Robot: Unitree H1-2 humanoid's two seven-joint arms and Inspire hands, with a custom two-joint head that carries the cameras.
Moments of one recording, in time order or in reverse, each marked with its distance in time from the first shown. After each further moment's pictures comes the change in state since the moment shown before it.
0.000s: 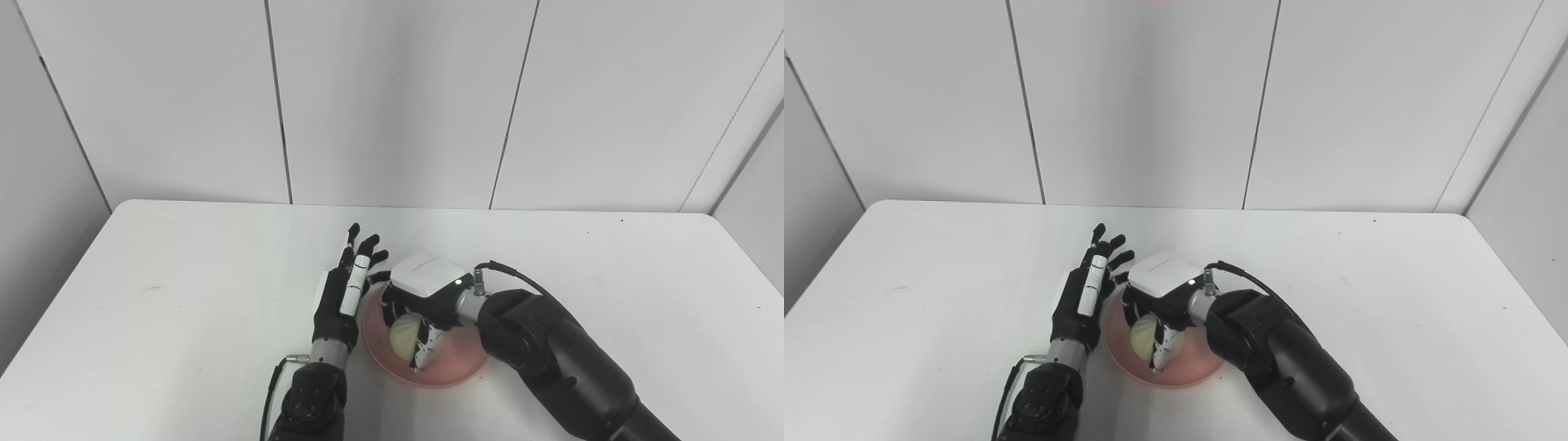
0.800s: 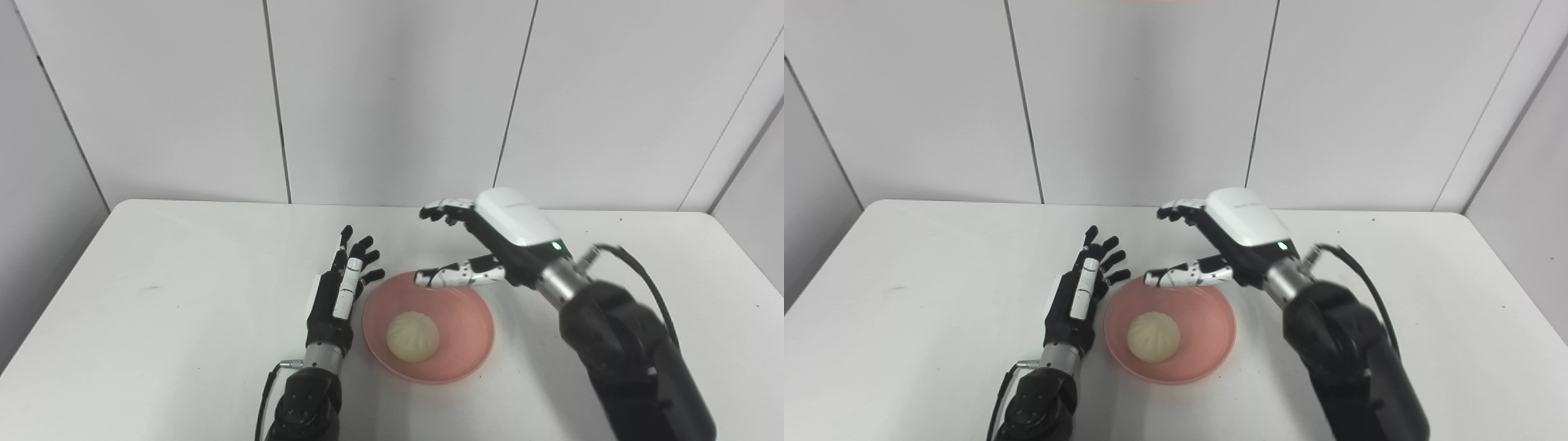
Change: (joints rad) left arm 0.049 0.006 0.010 -0.090 -0.022 0.018 -0.001; right arm 0.249 0.100 -0.444 -0.170 0.313 -0.079 -0.448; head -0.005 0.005
